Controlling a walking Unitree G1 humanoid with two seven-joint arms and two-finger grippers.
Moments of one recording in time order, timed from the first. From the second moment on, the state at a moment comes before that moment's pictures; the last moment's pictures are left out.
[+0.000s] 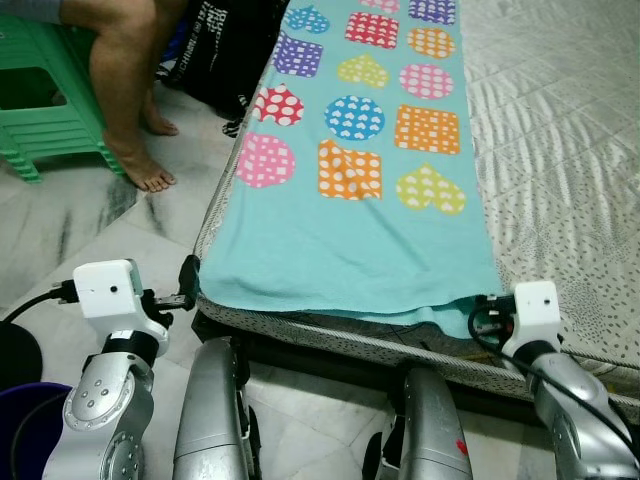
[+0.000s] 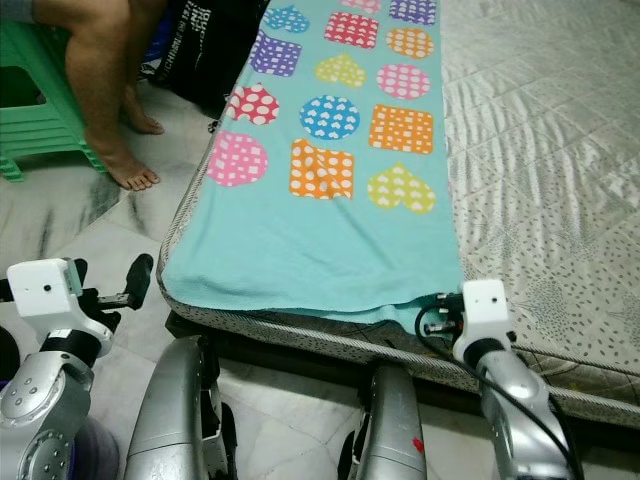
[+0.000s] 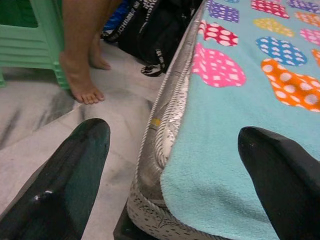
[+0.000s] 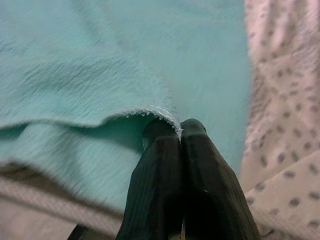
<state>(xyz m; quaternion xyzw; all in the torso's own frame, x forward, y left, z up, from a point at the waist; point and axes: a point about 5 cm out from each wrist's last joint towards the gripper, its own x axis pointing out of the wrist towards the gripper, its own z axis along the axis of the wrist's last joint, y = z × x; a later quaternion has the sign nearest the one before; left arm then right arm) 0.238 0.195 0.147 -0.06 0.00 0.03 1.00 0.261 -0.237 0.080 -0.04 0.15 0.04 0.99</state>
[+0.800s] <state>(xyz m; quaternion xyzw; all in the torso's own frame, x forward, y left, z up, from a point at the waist) 0.241 0.196 0.148 -0.06 0.00 0.03 1.00 0.230 -0.238 0.067 -0.08 0.21 0.06 0.97</state>
